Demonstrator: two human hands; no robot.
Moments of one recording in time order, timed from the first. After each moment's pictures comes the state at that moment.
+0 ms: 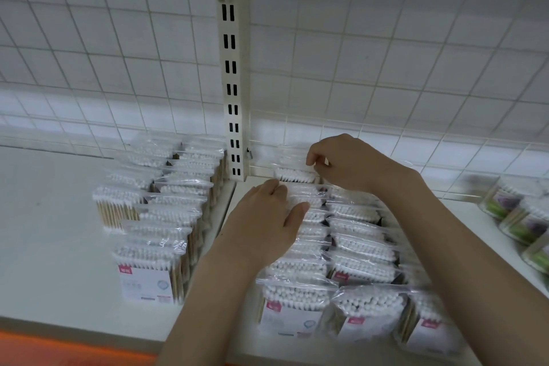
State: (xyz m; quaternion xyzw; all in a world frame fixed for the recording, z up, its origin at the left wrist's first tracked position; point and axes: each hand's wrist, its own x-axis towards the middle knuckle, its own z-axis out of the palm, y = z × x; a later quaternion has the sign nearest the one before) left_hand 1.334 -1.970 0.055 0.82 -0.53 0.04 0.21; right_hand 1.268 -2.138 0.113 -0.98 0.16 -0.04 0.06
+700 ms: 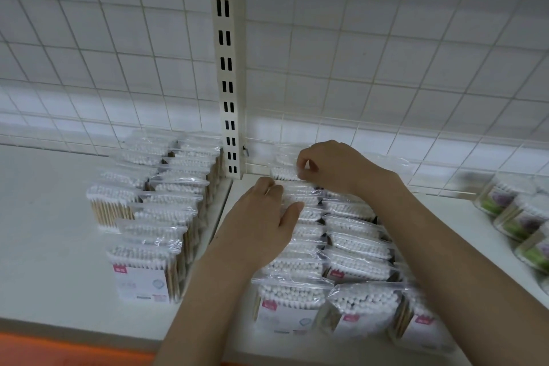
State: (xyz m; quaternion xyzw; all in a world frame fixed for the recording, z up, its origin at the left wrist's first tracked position) left_hand 1.334 -1.970 0.049 0.81 -0.53 0.03 0.26; right_hand 1.281 -2.141 0.092 -0.99 0.15 -0.04 0.04
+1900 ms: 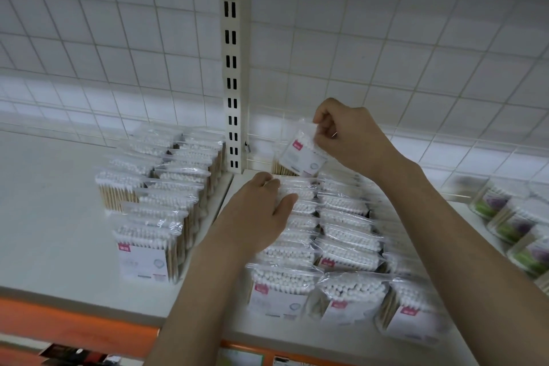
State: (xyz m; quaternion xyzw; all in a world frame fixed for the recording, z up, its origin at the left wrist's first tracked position) left_hand 1.329 -1.968 0.051 0.82 -0.50 0.00 0.27; right_hand 1.261 -2.140 0.125 -0.94 0.13 -0.27 0.17
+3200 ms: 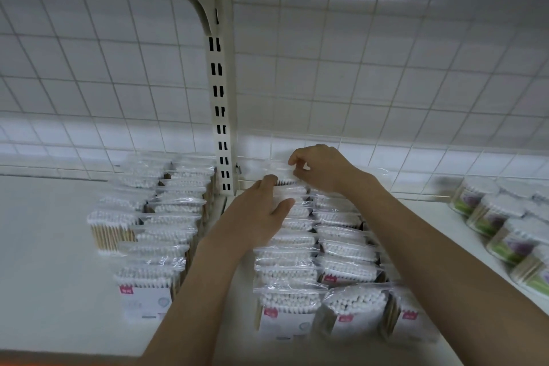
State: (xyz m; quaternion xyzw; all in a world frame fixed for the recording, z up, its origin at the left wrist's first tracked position) left_hand 1.361 -1.990 0.060 0.80 -0.53 -0.06 0.26; right_hand 1.289 -2.151 0.102 -0.97 0.21 -0.06 0.05
